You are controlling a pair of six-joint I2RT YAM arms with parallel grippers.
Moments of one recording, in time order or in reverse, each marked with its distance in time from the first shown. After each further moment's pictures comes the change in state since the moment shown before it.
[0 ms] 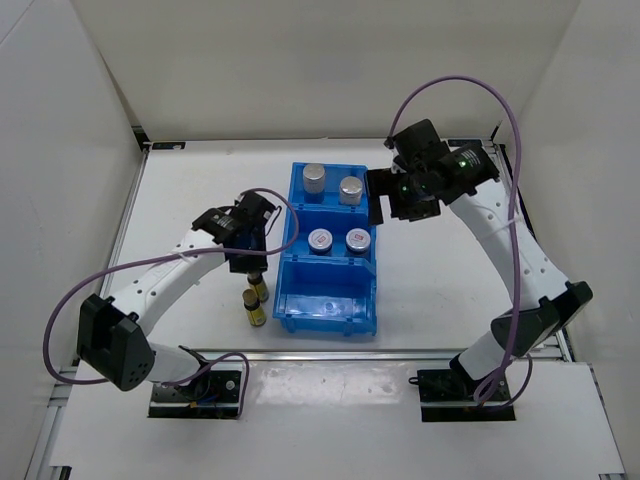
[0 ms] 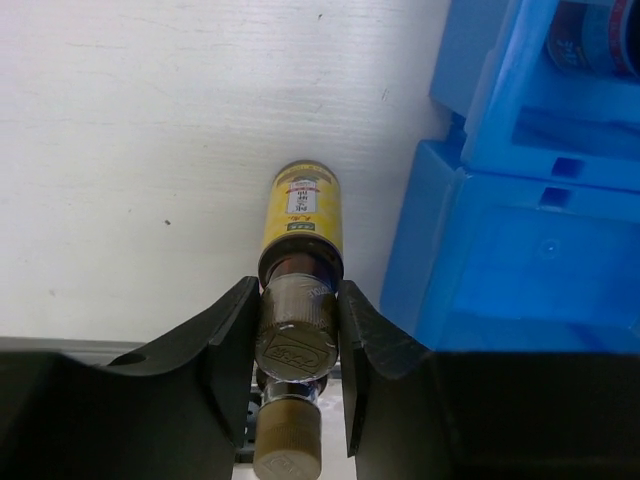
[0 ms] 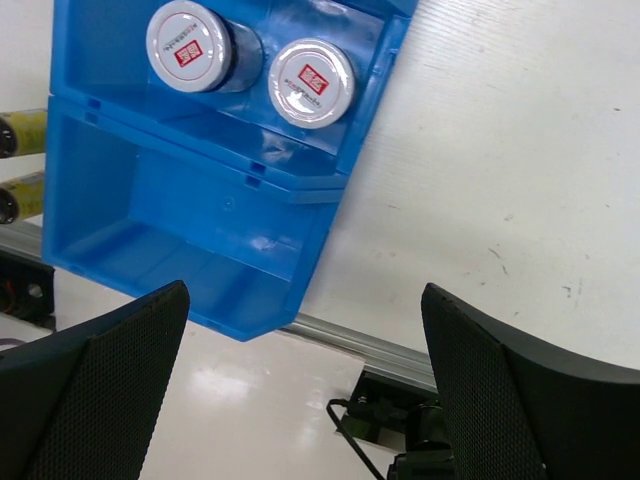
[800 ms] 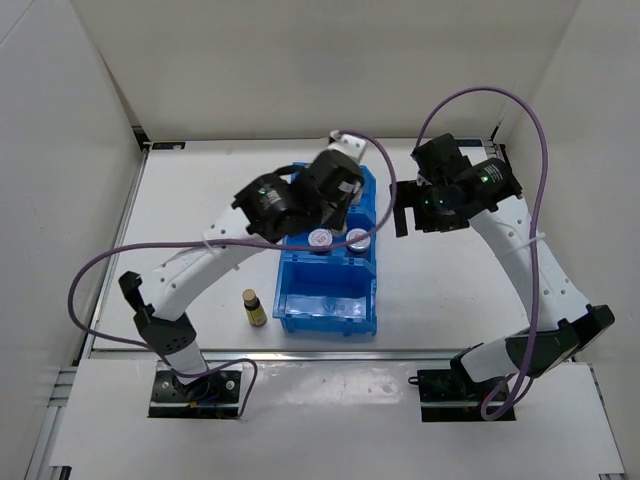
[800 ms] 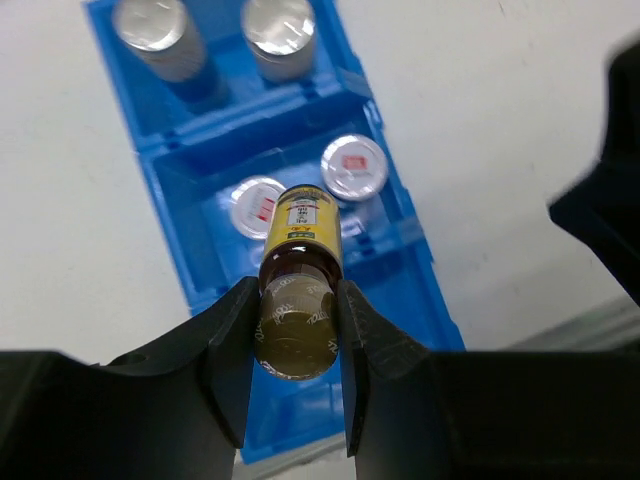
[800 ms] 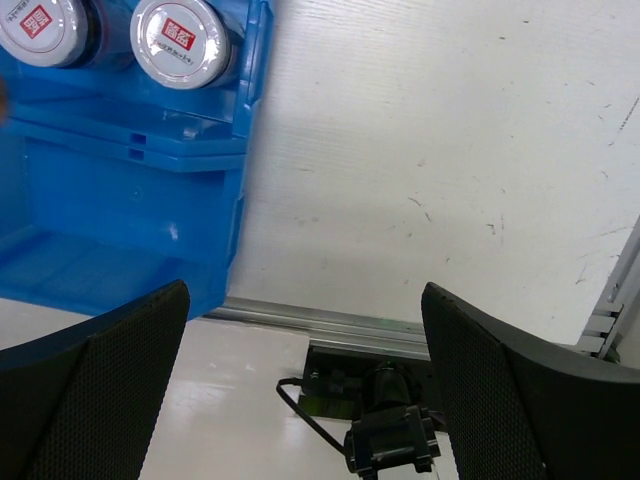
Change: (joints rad) left arm -0.417 0.309 0.917 -0.123 -0.261 0.198; right arm -0.053 -0.142 -0.145 -0.045 0.144 -0.013
